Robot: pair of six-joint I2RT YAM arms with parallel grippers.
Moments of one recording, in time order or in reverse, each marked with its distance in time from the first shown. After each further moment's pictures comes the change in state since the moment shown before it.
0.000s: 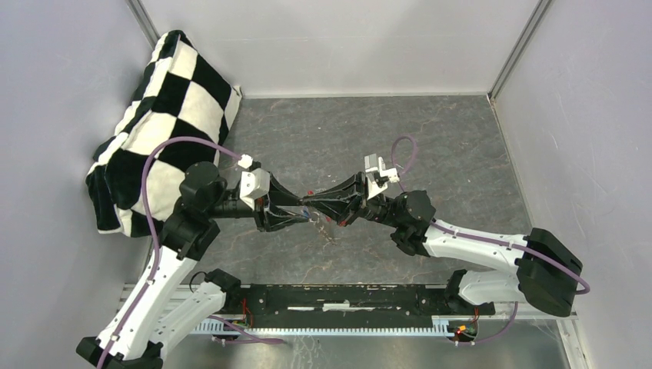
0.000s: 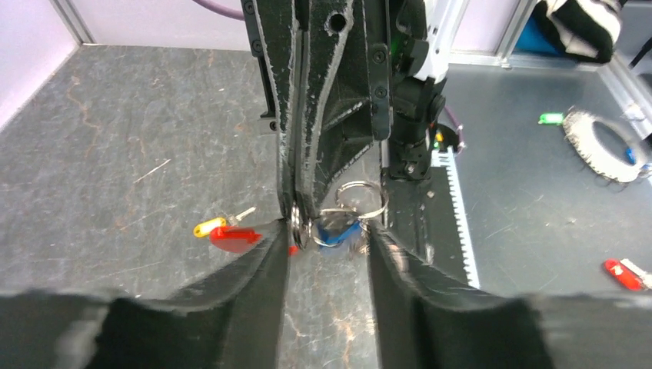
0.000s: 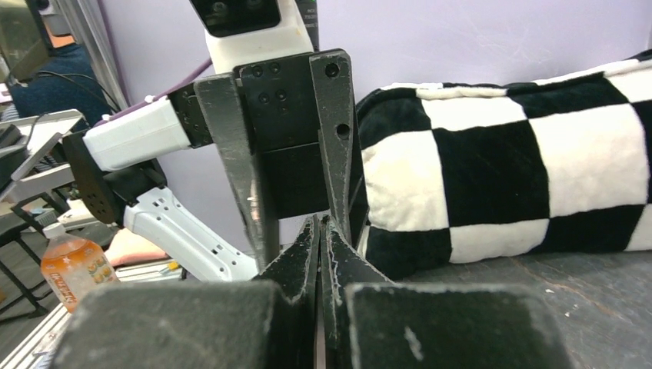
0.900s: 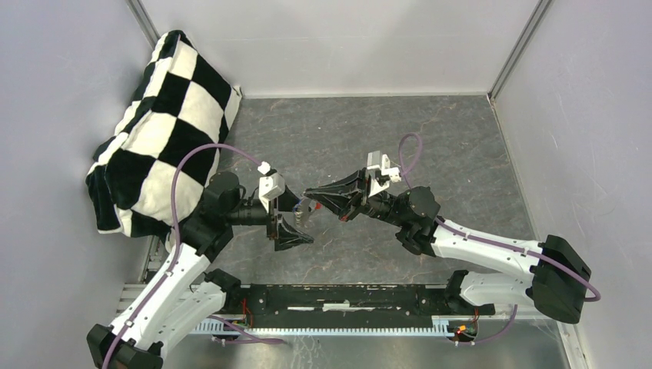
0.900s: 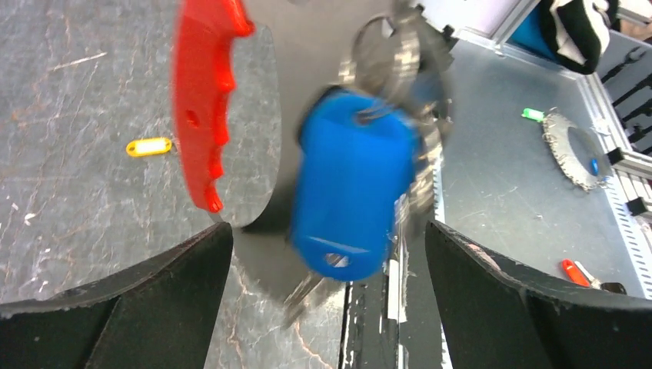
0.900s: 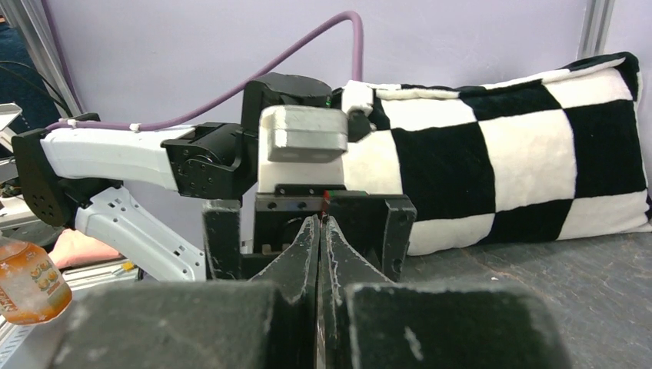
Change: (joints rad) left arm 0.000 0.002 -0.231 0.043 -0.053 -0.092; right arm -0.001 -0.076 0.040 -0.183 0.066 -0.121
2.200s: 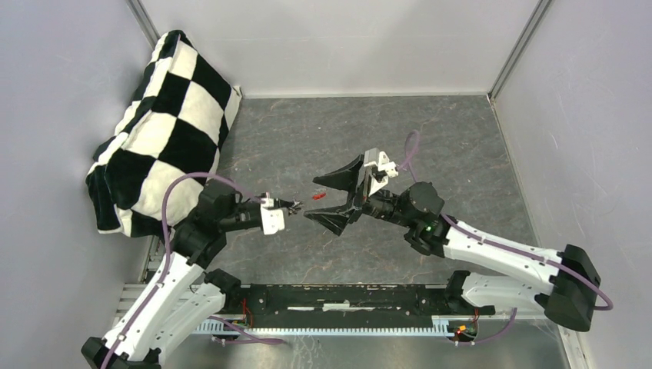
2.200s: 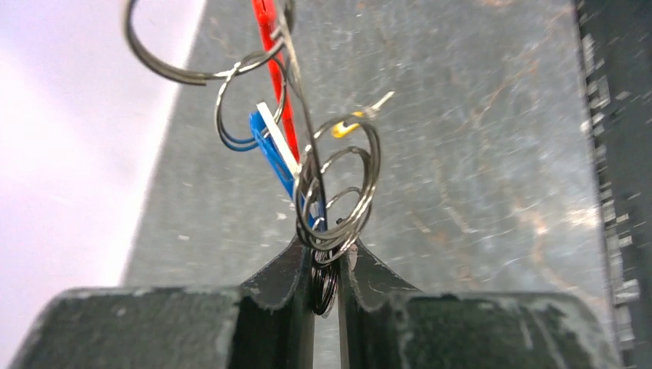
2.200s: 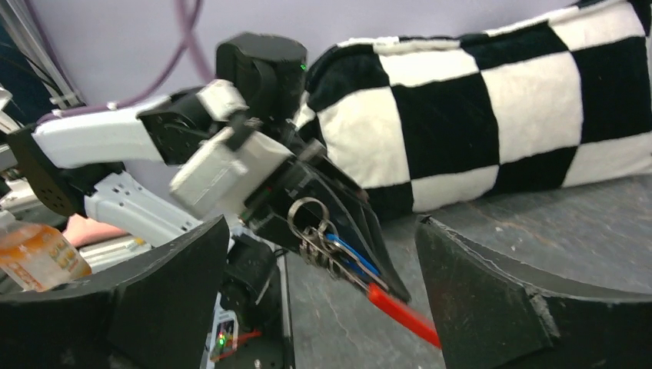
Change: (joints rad) left arm -0.013 -0.061 0.029 -0.142 -0.242 0.723; right arm 0.005 -0.061 0.040 -0.205 0.018 0.023
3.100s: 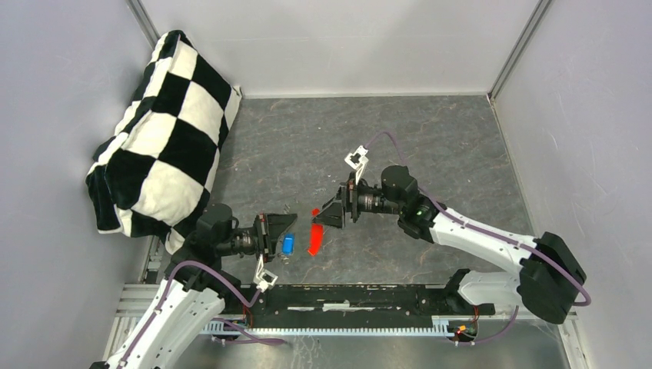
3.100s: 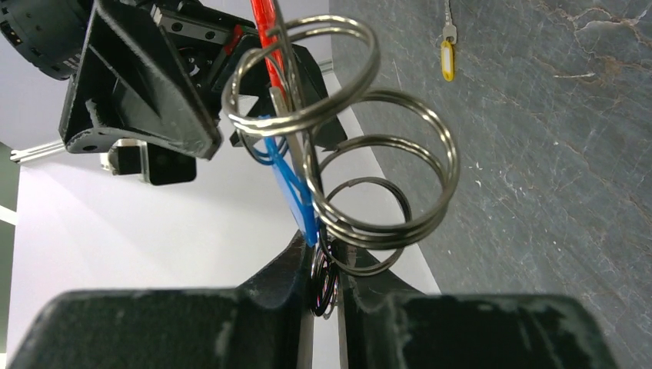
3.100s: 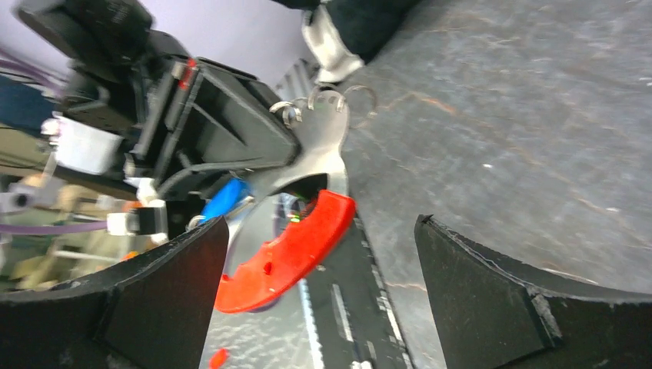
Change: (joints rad) left arm 0.000 -0.264 -0.184 -0.162 0.035 1.302; right arm -0.183 0.096 0.008 -0.459 -0.222 0.316
